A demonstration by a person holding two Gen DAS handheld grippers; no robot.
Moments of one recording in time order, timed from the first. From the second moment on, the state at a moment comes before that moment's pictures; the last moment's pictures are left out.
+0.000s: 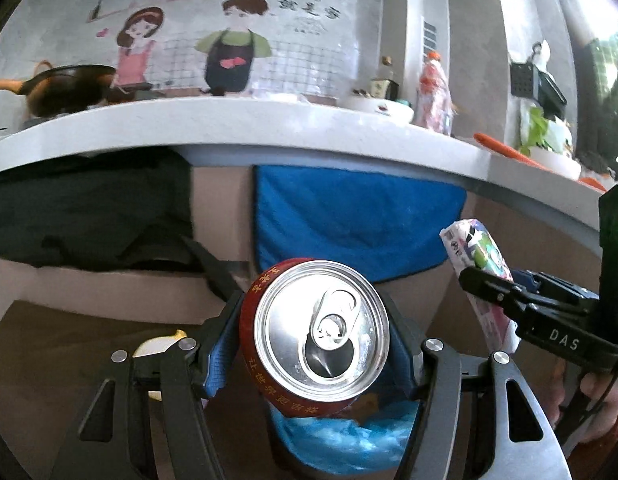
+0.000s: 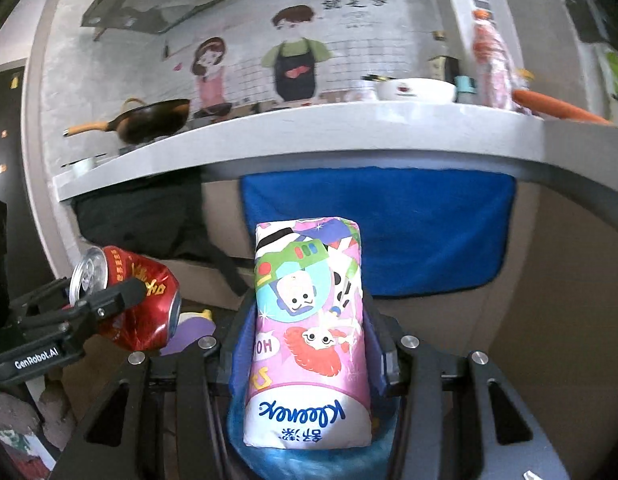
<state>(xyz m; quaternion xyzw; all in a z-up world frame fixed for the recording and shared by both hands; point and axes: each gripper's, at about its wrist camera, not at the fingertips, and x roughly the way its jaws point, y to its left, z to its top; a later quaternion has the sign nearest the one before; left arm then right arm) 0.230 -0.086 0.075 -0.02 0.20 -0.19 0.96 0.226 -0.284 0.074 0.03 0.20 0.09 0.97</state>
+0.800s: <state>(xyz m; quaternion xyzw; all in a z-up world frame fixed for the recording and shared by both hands) 0.272 -0.122 0.004 -0.03 0.25 -0.20 0.95 0.270 -0.316 0.004 0.07 0.25 0.08 0.96</state>
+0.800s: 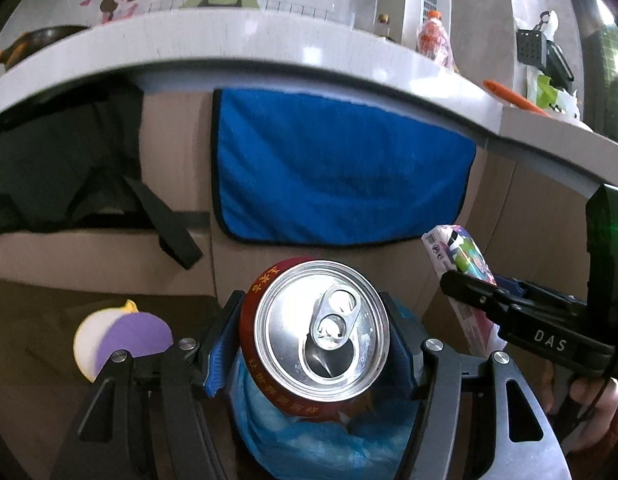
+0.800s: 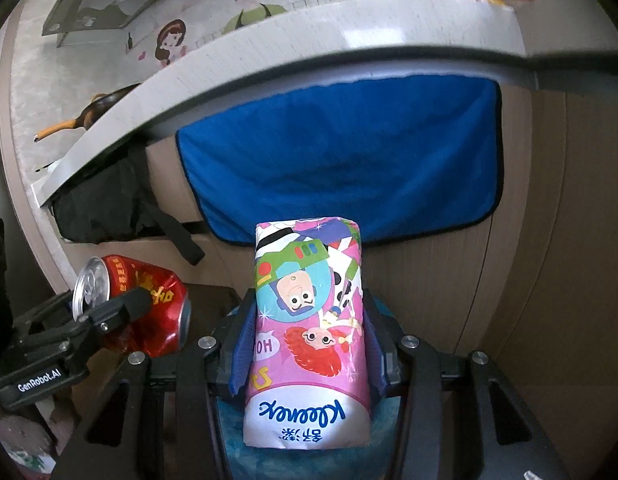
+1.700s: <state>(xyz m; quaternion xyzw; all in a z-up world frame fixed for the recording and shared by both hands) 0.320 -0.126 -0.053 -0.08 0.34 -0.25 0.90 0.305 -0.318 -0.048 0.09 0.31 0.08 0.94</state>
